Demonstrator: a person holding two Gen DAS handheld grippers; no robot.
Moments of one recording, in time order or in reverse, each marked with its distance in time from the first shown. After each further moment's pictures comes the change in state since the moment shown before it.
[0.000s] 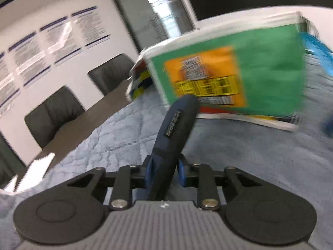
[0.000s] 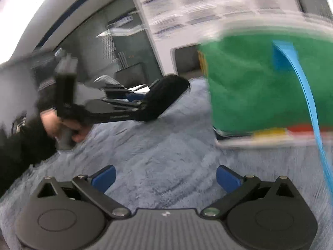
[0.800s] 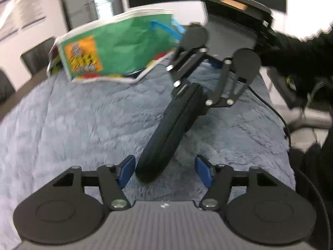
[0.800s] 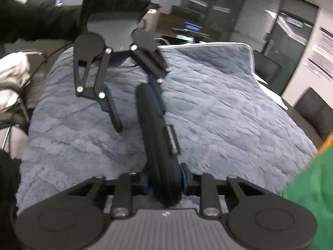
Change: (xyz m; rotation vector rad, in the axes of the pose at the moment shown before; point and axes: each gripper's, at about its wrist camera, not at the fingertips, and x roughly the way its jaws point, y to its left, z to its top) left arm -0.133 -0.076 -0.073 -0.061 0.082 -0.442; right arm 0.019 0.038 0.011 -0.853 0.268 0.401
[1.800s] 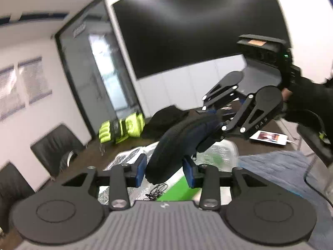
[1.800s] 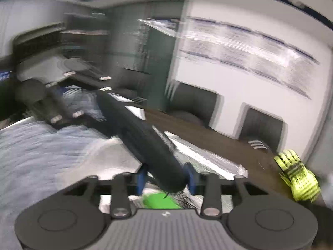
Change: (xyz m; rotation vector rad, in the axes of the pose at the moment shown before) left arm 0.074 0.074 0.311 0.181 -0.331 0.105; right arm -0.219 -0.236 -0.041 0.487 -0.125 -0.566
